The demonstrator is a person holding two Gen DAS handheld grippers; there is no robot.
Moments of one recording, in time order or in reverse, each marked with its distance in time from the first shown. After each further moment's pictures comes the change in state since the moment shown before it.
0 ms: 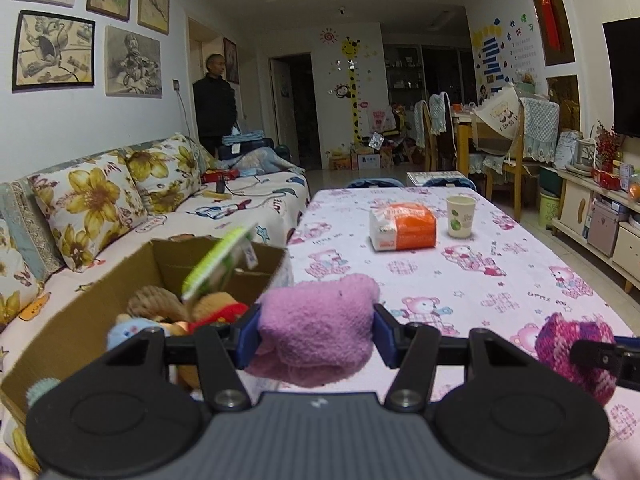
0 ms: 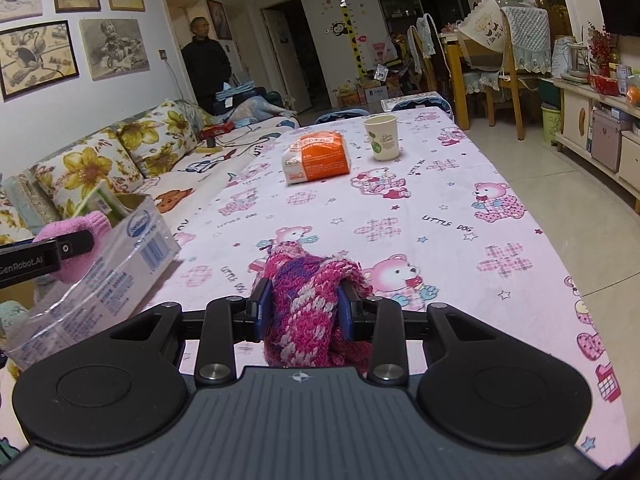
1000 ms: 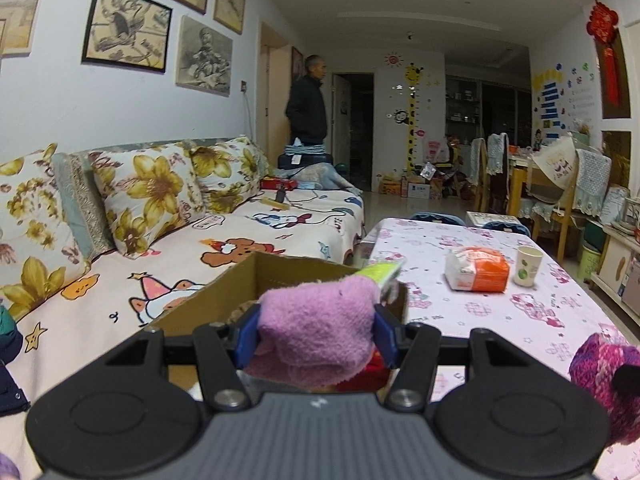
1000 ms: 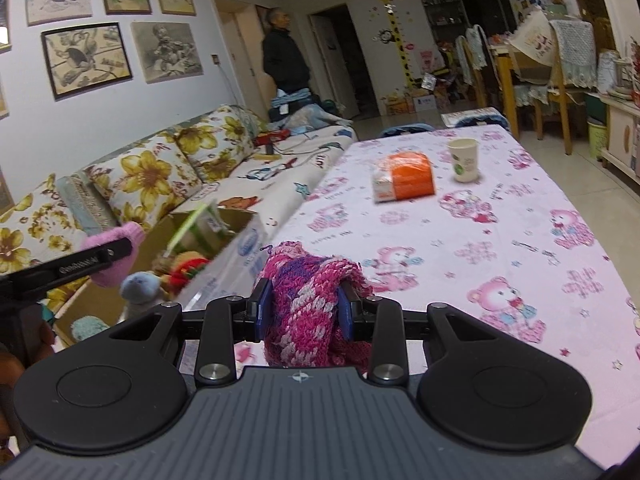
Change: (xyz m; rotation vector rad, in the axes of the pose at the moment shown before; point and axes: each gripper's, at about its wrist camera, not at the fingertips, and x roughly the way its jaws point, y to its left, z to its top) left arm -0.003 0.097 0.007 -0.160 -0.046 0.111; right arm 0.007 0.051 0.013 -0.041 -0.022 0.144
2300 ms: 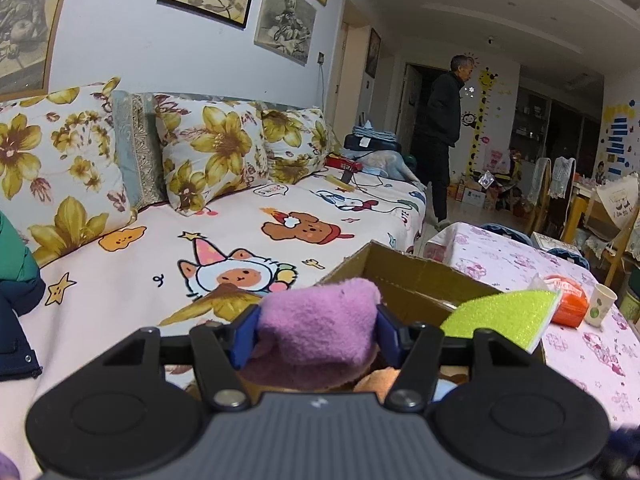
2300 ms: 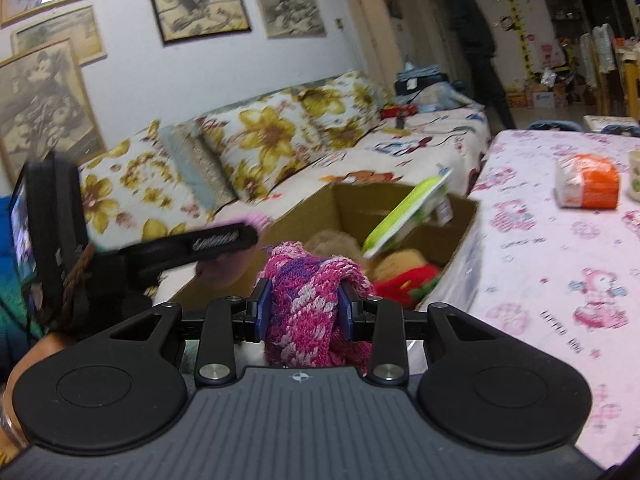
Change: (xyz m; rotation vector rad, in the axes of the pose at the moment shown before) left arm 0.062 0.087 0.002 -0.183 0.057 0.116; right arm 0.044 0.071 -0.002 -0.155 0.114 0.336
